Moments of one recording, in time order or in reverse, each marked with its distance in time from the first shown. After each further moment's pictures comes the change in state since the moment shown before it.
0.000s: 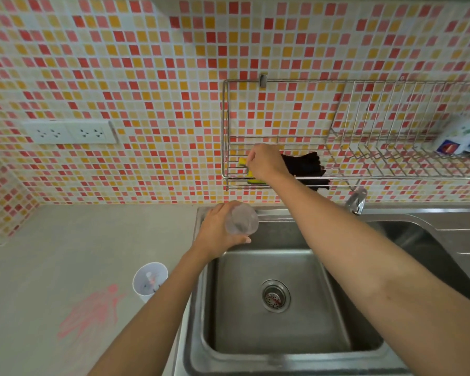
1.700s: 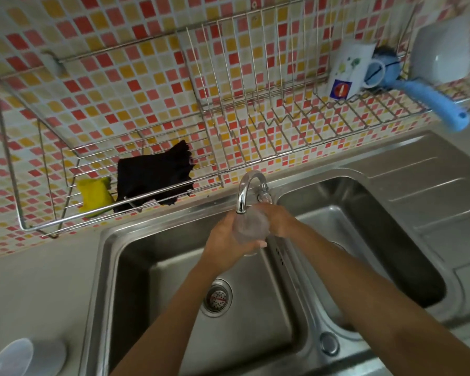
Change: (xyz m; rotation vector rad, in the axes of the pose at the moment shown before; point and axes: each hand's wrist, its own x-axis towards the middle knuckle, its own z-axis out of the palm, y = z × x) left_hand 0.082 0.139 0.240 -0.217 -0.302 -0.119; right_hand -0.087 0.369 0.028 0.221 -0.411 0.204
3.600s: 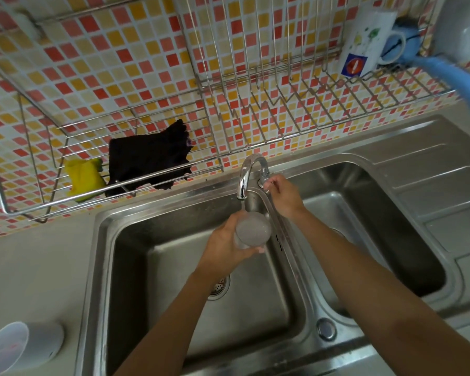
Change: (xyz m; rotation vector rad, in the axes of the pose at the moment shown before) left_hand -0.022 -0.029 0.015 0.111 -0.012 0.098; right_hand 0.008 0.016 0.002 0.378 0.389 0.085
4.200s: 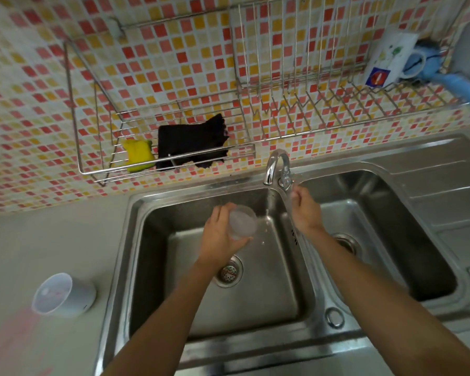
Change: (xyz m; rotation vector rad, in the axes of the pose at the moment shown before) left_hand -0.038 -0.023 -0.031 0.227 0.247 0.007; right_hand -0.069 -0.016 0.003 -0.061 0.118 0.041
